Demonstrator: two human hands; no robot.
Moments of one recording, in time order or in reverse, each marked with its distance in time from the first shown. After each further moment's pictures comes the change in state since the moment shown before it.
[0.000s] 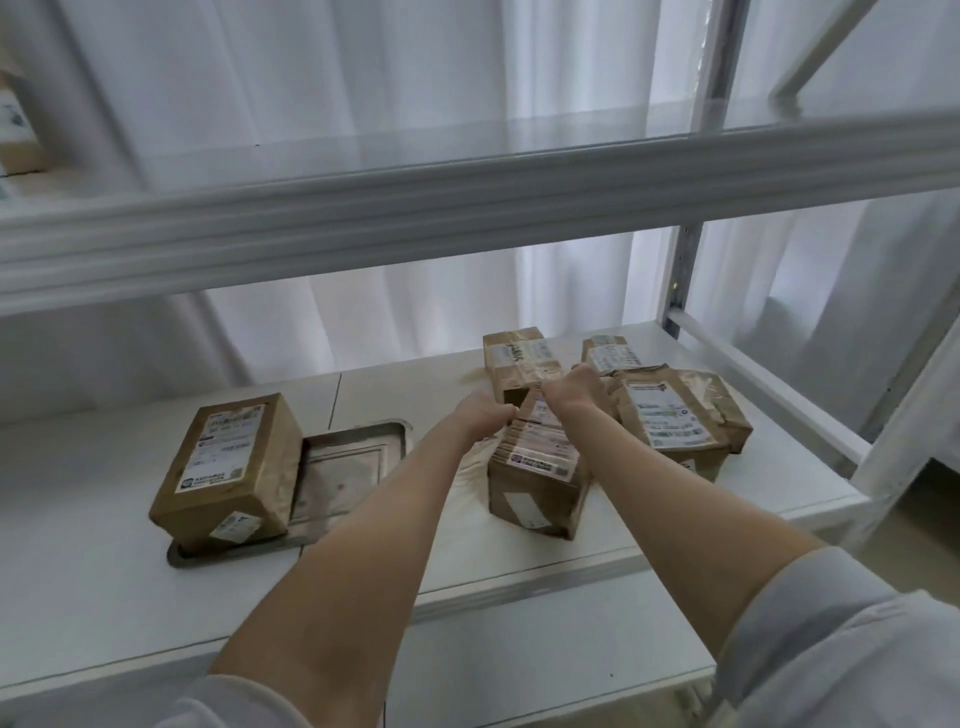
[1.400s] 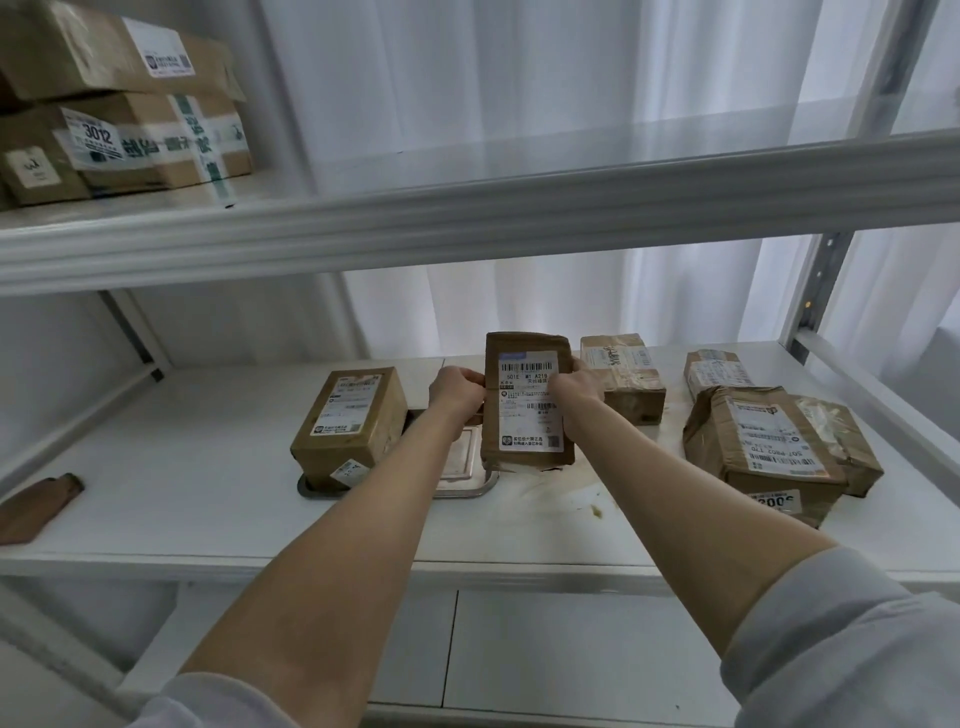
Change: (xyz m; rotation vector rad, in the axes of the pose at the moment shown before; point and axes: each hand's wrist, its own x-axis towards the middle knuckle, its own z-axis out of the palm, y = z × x) left_hand -0.054 -0.057 -0.082 -0.446 0.465 -0.142; right_hand -0.052 -0.052 0.056 0.482 -0.402 -0.113
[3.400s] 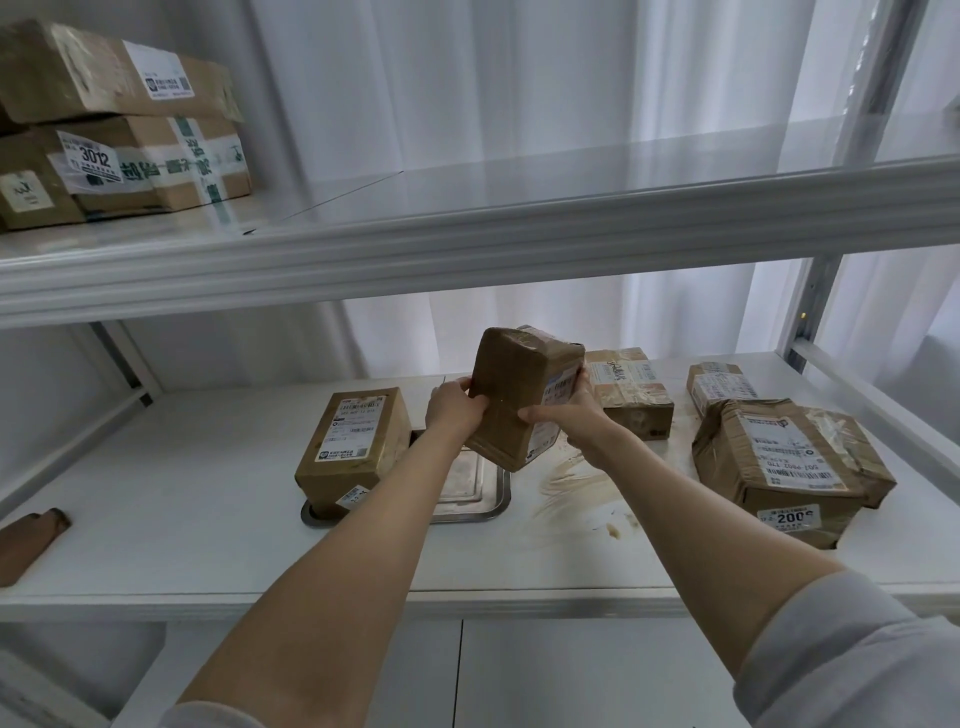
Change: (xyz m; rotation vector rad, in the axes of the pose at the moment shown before) left_hand 0.021 -0.007 -0.015 0.262 0.006 0.147; right_hand -0.024 -0.001 -0.012 0.053 -0.335 -0.051
